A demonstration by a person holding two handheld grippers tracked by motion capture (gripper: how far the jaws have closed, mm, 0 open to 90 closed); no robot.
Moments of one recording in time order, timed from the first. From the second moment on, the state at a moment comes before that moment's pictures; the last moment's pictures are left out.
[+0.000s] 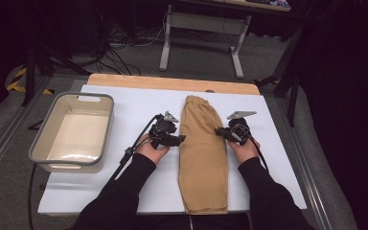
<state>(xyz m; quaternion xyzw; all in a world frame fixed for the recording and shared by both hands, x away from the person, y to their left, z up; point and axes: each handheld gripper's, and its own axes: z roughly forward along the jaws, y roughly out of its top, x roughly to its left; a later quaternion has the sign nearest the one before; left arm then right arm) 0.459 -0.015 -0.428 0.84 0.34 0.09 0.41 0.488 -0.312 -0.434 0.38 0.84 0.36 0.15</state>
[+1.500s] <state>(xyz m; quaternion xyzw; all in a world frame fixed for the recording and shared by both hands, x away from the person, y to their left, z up) 0.466 -0.043 -0.442 0.87 0.35 0.05 0.35 0.485 -0.324 -0.436 0.42 0.84 0.33 0.11</state>
